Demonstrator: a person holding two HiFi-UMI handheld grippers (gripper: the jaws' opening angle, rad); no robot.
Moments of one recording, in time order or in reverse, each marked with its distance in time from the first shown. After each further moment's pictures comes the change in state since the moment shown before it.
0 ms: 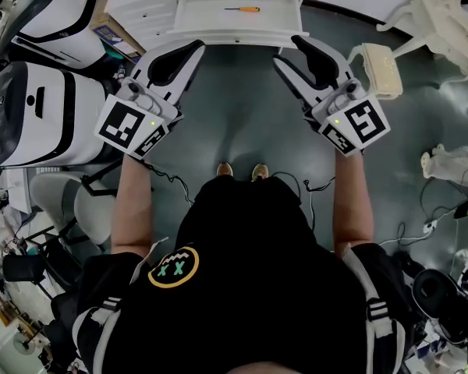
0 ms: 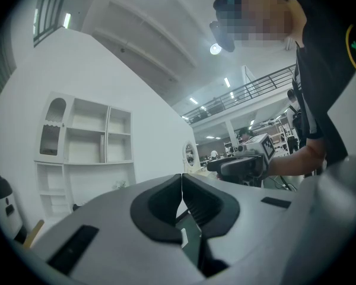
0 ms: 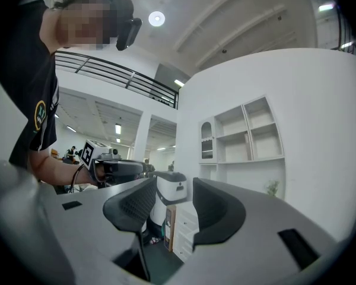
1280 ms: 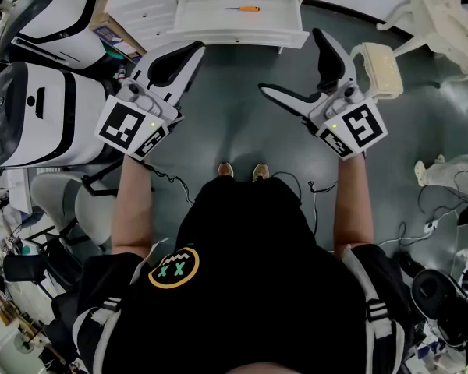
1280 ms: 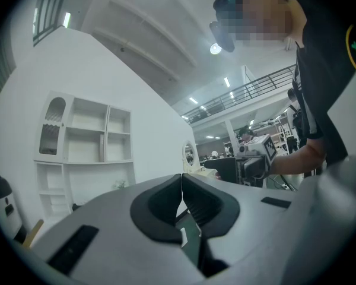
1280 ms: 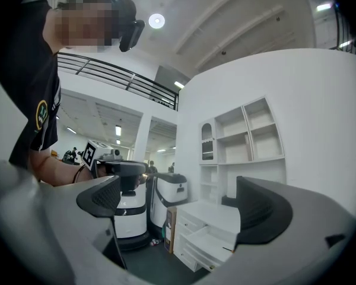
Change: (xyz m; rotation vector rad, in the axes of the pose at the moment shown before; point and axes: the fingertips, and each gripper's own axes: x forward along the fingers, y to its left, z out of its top) left arm 0.004 0.000 -0.001 -0.004 0.006 -0.003; right arm -0.001 0.003 -0.001 0.005 -0.015 0.006
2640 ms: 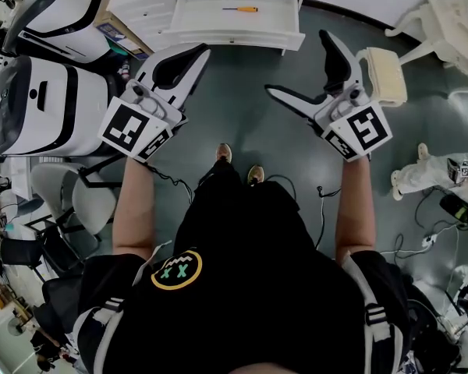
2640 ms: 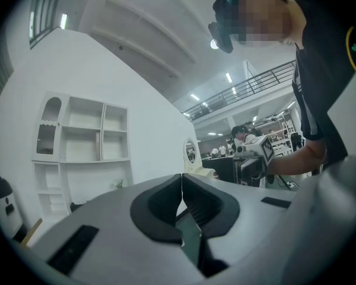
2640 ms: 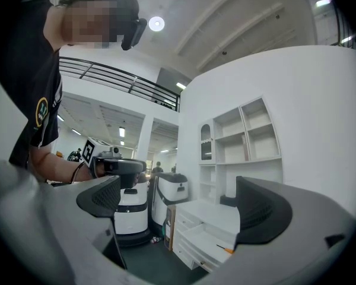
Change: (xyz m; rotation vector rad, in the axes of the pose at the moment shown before) left arm 0.056 -0.046 -0.001 0.015 0.031 0.033; right arm -0.053 -0.052 -0.010 0.000 -0.009 0.044
